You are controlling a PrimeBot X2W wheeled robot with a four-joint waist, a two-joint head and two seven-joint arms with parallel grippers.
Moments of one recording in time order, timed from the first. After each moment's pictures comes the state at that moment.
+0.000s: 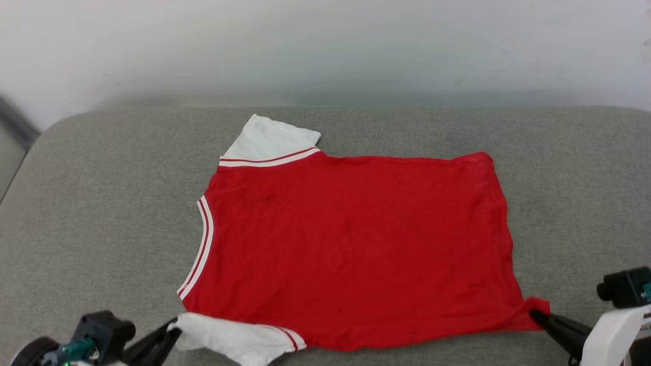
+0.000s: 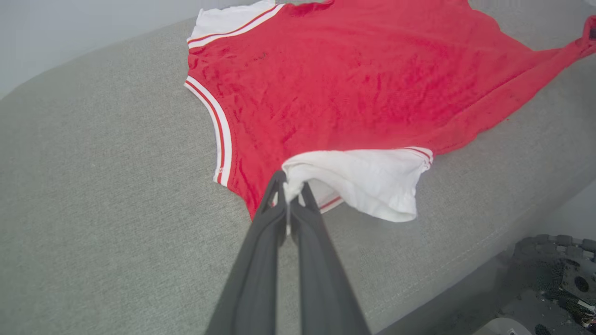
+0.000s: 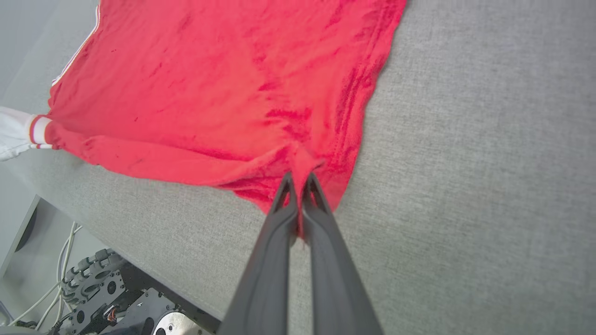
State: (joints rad) left arm 0.16 0.95 -0.46 -0.37 -0.73 0.12 0.12; right arm 0.05 -0.62 0.25 -0.04 0.84 0.13 0.44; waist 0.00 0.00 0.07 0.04
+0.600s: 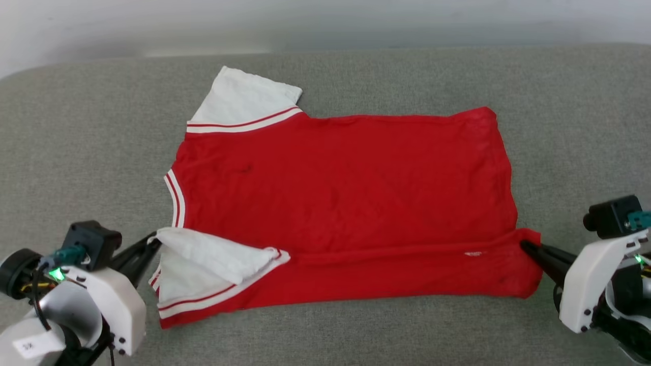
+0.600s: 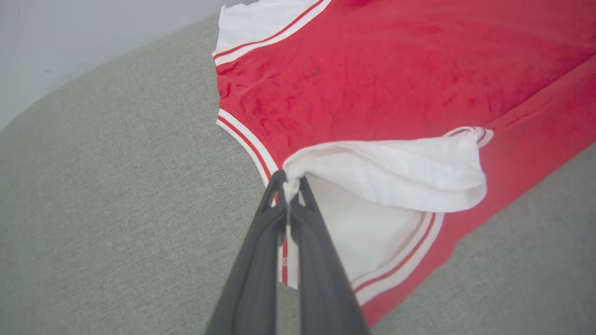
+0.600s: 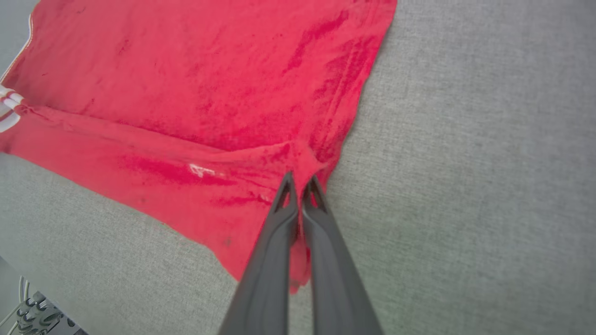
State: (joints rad) left arm -0.20 0.86 -0.48 -0.09 -0.68 0.02 0.16; right arm -0.21 -0.56 0.27 0.05 0.74 0.13 0.49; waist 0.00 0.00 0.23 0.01
